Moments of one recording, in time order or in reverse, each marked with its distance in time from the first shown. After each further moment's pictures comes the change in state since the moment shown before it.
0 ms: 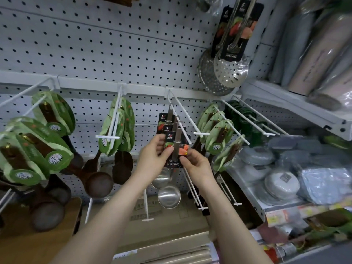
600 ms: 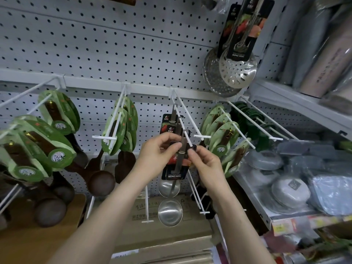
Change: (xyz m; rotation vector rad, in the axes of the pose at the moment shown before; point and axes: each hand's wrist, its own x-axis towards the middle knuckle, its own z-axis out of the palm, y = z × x) left_hand -0.003 0.027 -0.006 0.005 -0.013 0.143; right_hand -0.008 -0.024 -0.021 0.110 -0.128 -0.114
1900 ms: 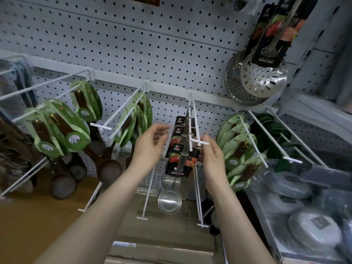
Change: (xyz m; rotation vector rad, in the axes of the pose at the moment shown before) left_hand 0.014 -0.028 0.003 0.146 0.358 -0.107; right_hand 0.048 0.002 -0.006 0.041 -0.006 0.008
